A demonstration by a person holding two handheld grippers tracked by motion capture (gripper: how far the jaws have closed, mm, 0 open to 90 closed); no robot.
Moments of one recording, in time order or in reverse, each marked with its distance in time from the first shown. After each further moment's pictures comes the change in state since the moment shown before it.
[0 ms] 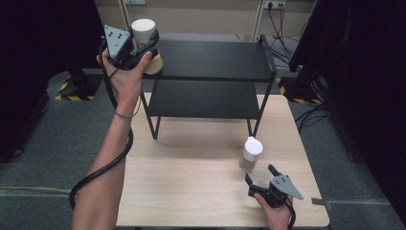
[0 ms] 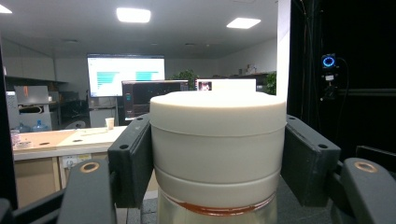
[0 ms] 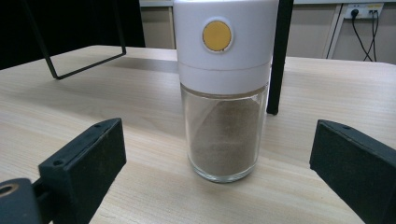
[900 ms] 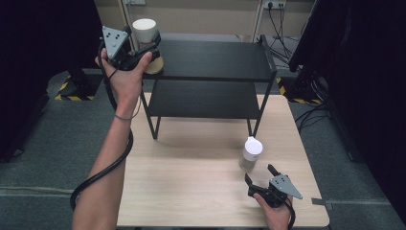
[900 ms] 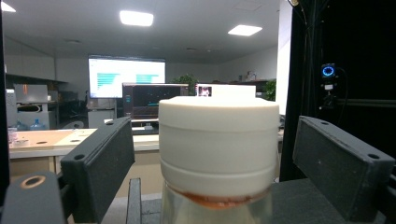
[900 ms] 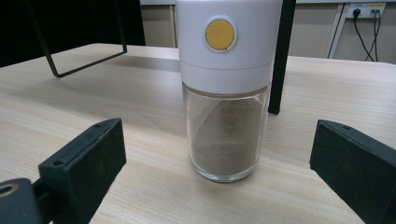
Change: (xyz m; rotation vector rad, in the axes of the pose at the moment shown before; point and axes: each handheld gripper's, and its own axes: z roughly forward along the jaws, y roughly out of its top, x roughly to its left) left arm 0.001 -0.006 -0.007 -0.029 0.003 -0.032; right arm 0.000 0.001 0.001 0.005 0.004 -0.007
